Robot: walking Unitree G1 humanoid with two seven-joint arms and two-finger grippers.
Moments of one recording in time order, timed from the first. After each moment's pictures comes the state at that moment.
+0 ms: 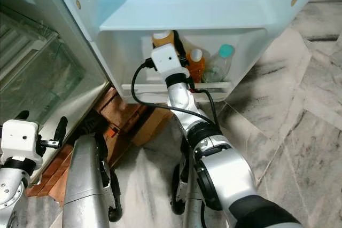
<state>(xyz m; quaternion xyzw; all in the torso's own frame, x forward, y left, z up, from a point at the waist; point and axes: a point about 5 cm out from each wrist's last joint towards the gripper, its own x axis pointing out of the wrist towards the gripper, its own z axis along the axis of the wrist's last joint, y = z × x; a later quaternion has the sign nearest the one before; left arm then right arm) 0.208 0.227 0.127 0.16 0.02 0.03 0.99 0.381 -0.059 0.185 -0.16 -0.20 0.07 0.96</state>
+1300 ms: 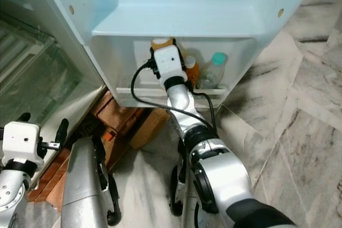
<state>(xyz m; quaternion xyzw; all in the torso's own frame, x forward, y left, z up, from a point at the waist) 0.207 0.226 0.125 0.16 0.02 0.03 0.99 0.377 -0.046 0.179 -0.14 -0.18 0.13 0.96</state>
